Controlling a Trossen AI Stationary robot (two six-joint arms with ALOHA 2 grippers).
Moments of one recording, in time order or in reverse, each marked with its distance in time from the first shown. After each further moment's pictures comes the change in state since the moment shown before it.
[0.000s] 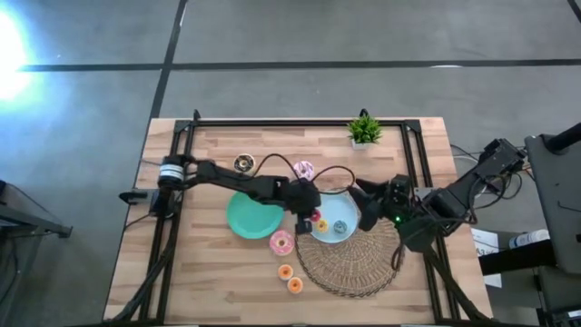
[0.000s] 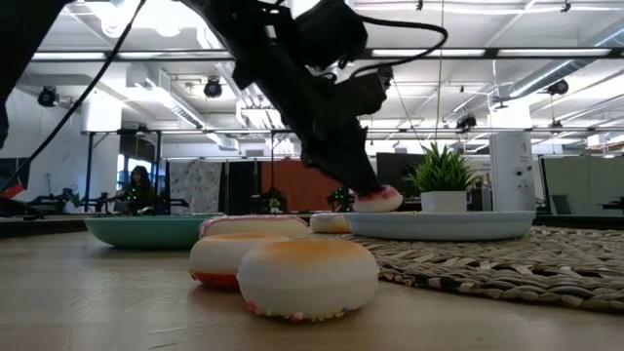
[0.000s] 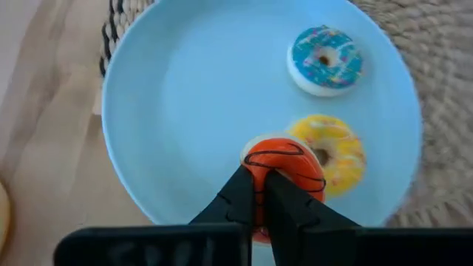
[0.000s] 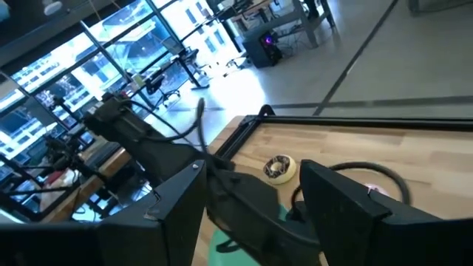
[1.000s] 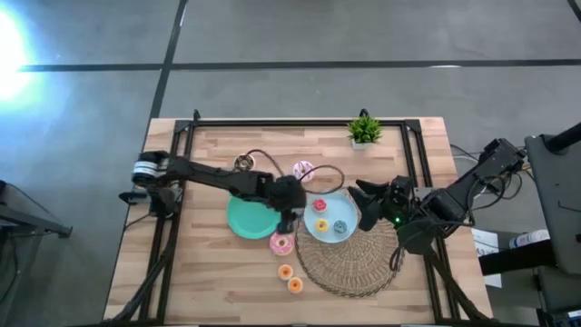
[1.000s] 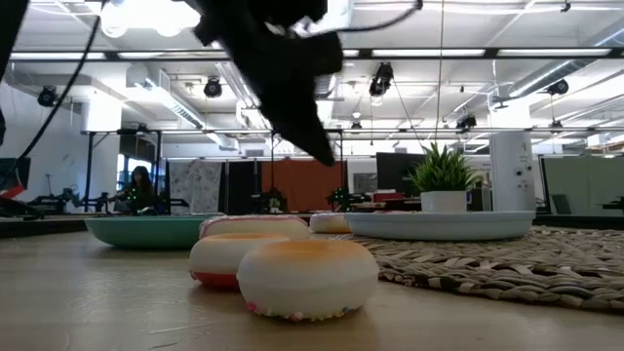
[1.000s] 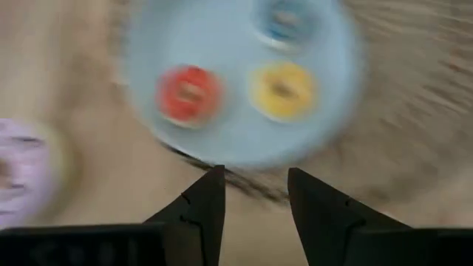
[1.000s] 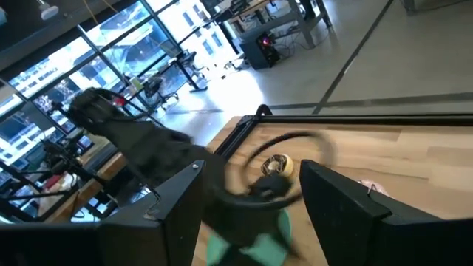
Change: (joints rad) left arm -0.035 -0.219 -0.097 -0.190 0.011 0.090; right arm 0.006 -0.001 -0.026 -0.009 0.017 0.047
